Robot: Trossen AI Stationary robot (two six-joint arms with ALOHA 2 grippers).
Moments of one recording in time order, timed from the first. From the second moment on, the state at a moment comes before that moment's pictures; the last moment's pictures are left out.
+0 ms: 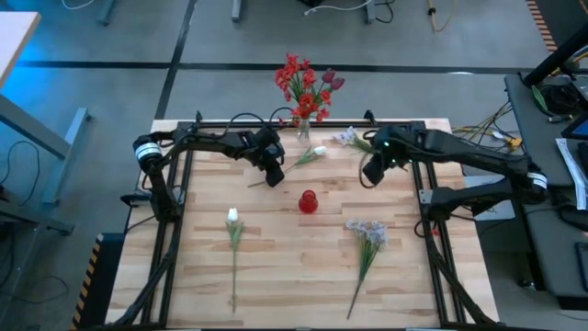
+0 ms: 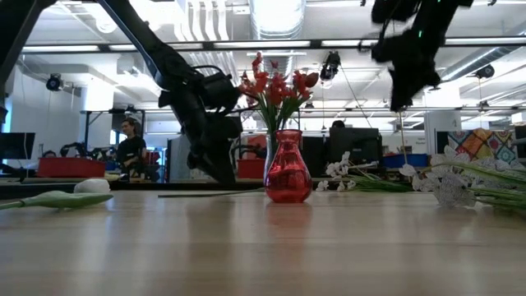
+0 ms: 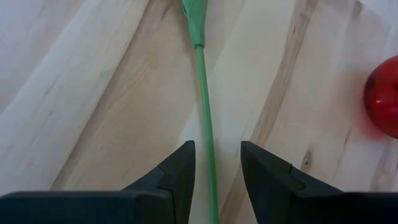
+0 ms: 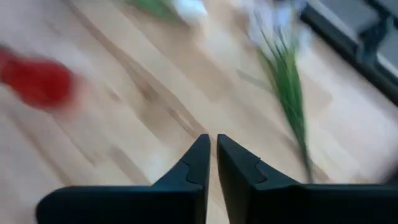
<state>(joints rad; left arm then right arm) 0.50 1.82 1.02 -0.26 0.24 -0.06 -0.43 1.13 0.99 -0.95 0.12 0.29</state>
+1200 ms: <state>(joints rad) 0.41 1.30 0.65 0.03 0.22 -0.34 -0.90 1.83 1.10 -0.83 -0.05 -0.26</state>
